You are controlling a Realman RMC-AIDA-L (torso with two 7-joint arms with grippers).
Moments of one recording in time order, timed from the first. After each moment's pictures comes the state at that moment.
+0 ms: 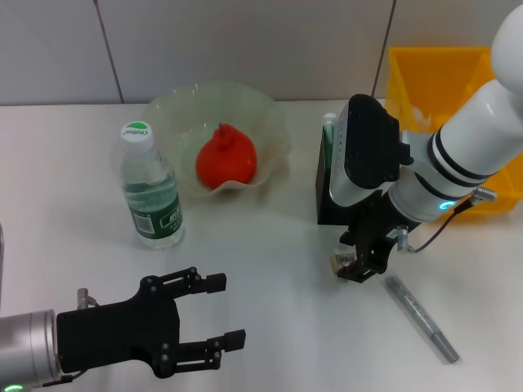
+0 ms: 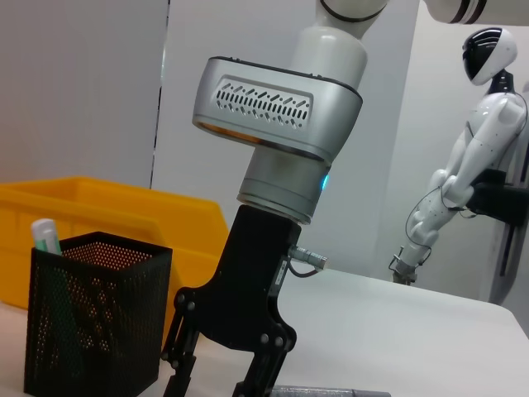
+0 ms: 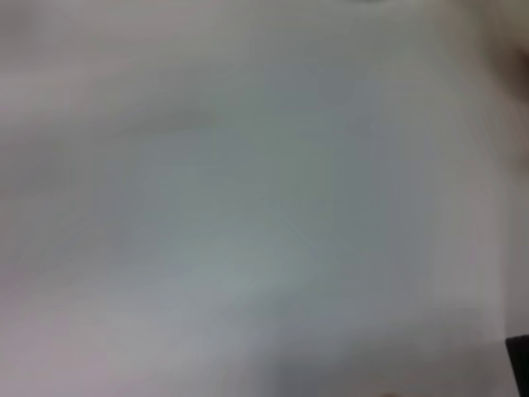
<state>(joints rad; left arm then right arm) -0.41 -2.07 0.81 0.41 1.85 1.66 -0.95 0.92 2.09 -1.42 -0.76 -2.56 -1.25 1.95</state>
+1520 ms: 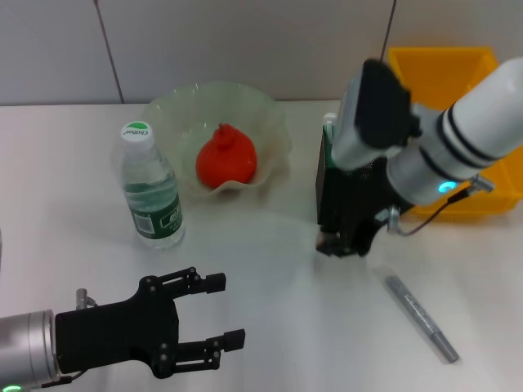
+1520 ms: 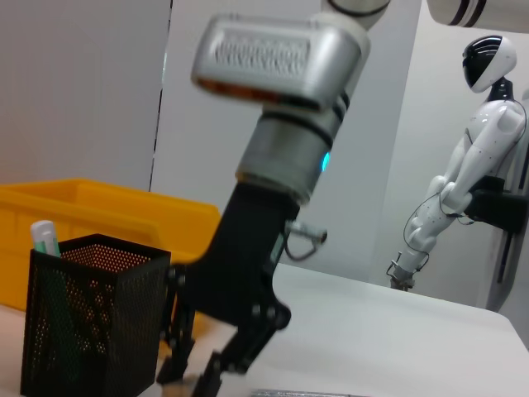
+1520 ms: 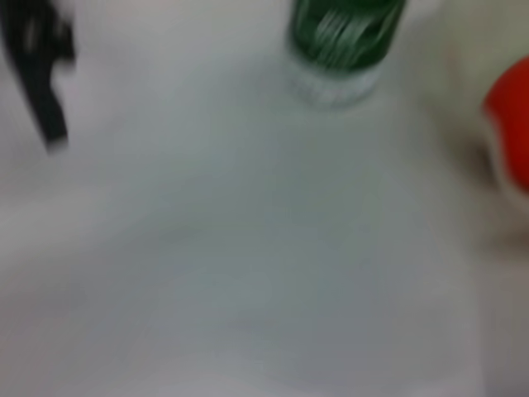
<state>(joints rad) -0.41 -2.06 0.81 0.41 1.85 1.67 -0.96 0.90 2.08 -1.33 -0.84 -2.48 -1.31 1.98</state>
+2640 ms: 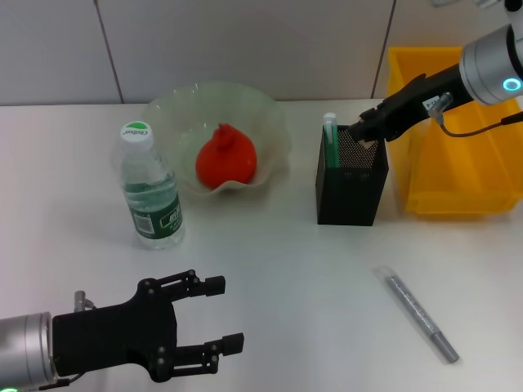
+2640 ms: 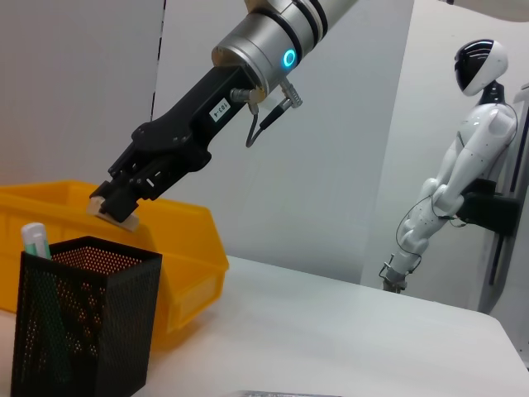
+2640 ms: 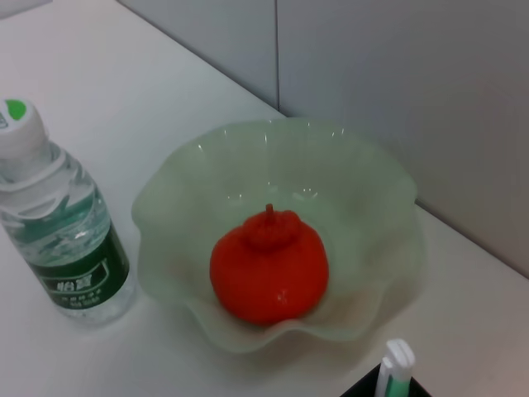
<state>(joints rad) -0.41 -2.06 0.81 0.42 1.85 1.69 -0.96 0.88 2.05 -0.97 -1.05 -2.52 -1.38 2.21</state>
